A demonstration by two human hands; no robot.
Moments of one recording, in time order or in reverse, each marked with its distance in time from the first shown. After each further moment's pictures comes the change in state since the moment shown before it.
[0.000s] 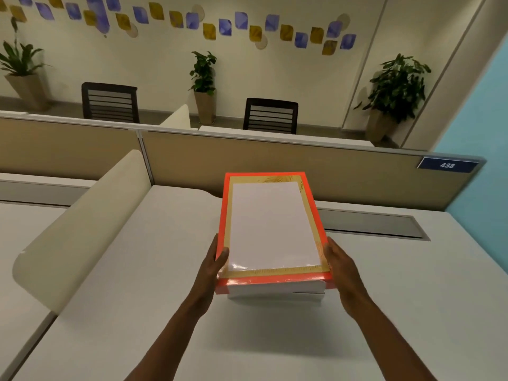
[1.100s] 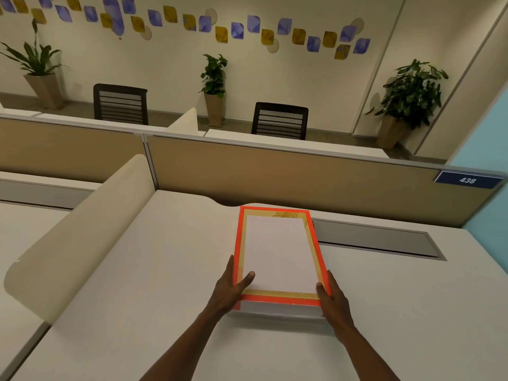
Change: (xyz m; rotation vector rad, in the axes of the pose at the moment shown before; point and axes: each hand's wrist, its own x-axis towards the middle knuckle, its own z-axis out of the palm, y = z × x) left_hand 0.057 -0.042 0.029 0.429 -0.017 -0.145; right_hand 0.060 0.090 0.013 -0.245 0.009 0.105
